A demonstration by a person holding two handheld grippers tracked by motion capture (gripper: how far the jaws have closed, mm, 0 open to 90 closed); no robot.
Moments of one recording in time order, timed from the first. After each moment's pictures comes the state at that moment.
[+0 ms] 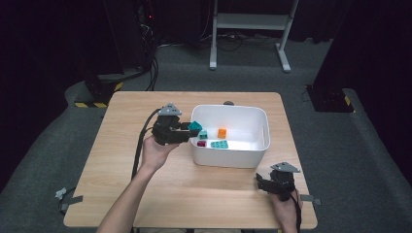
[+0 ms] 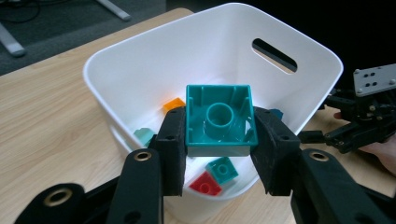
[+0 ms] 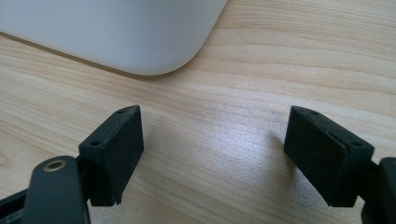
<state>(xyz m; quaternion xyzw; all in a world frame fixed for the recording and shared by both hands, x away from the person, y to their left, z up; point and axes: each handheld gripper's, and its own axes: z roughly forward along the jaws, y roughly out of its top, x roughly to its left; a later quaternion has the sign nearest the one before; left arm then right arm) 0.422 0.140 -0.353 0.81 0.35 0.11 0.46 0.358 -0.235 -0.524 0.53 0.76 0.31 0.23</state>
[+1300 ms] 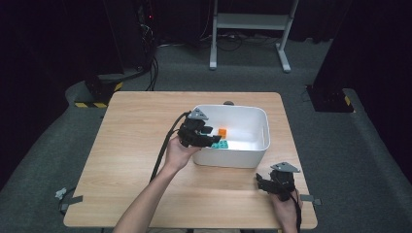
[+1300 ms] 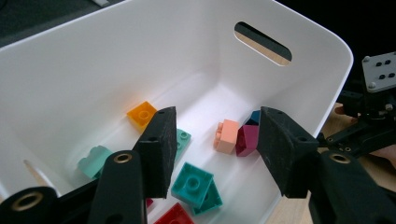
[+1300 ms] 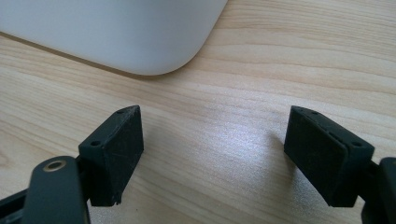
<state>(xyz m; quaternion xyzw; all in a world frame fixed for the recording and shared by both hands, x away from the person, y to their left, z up) 0.438 0.085 -0.379 0.83 0.33 0.09 0.44 0.358 -0.235 -0.524 0.53 0.76 0.31 0.23</state>
